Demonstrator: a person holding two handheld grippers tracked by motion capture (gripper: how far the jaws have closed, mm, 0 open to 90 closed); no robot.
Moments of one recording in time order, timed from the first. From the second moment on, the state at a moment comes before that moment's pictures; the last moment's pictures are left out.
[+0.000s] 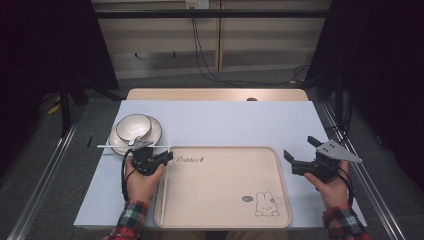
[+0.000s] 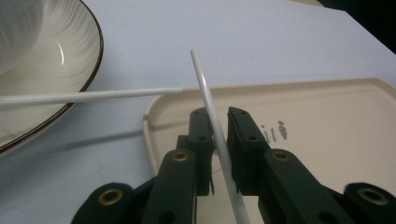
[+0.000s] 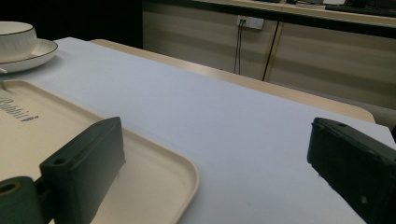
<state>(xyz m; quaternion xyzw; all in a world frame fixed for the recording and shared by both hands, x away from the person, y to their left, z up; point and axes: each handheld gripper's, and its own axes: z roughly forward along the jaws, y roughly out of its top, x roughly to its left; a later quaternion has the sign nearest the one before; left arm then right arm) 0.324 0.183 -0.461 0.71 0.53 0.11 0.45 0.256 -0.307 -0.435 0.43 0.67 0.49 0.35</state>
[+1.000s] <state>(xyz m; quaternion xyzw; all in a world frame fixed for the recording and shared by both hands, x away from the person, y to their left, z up) 0.323 0.178 -0.481 0.74 0.53 0.11 0.41 0.256 -0.306 -0.435 0.43 0.68 0.49 0.35</state>
